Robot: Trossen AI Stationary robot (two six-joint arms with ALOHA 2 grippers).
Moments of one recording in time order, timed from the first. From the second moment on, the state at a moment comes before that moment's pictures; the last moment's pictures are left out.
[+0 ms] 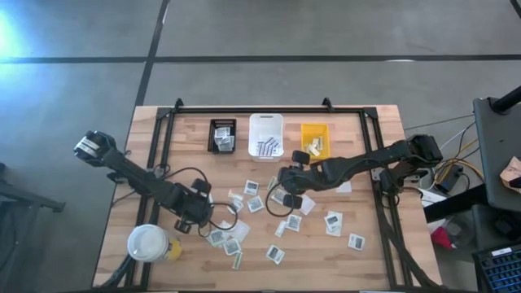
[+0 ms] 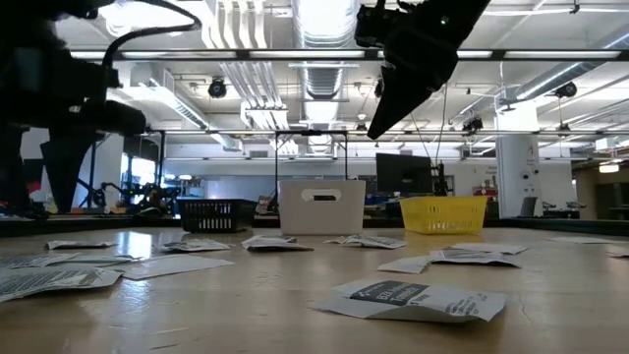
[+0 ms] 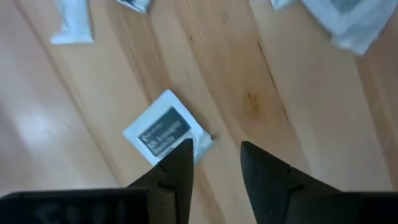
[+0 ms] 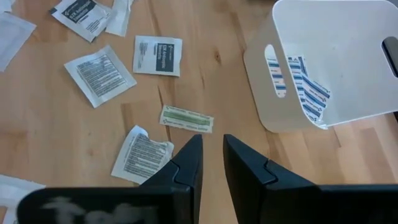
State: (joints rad) left arm -0.50 1.34 0.74 -0.80 -0.15 -0.07; right arm 0.16 1.62 1.16 -0.56 0.40 0.24
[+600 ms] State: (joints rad) left arm -0.48 1.34 0.62 -0.68 -0.17 -0.01; right arm 0.16 1.62 1.16 -0.56 0.40 0.24
